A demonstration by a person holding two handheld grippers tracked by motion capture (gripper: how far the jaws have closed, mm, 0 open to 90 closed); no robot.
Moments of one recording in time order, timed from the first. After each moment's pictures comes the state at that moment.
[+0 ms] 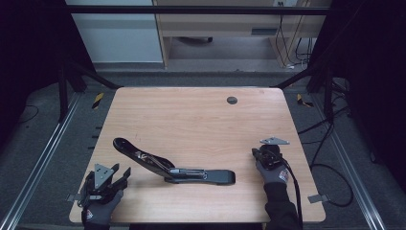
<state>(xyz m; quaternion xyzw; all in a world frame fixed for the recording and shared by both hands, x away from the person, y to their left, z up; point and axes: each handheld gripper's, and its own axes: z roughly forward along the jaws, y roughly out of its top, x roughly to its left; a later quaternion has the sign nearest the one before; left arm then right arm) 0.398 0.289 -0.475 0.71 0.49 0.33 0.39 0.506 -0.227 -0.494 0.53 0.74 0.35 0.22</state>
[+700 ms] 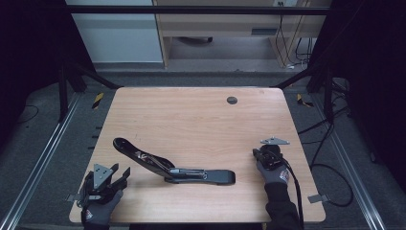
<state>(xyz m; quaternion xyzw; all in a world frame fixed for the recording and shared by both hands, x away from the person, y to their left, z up) 0.398 0.290 -0.474 0.70 0.50 0.33 0.39 0.507 -0.228 -0.496 0.53 0.74 0.35 0.22</state>
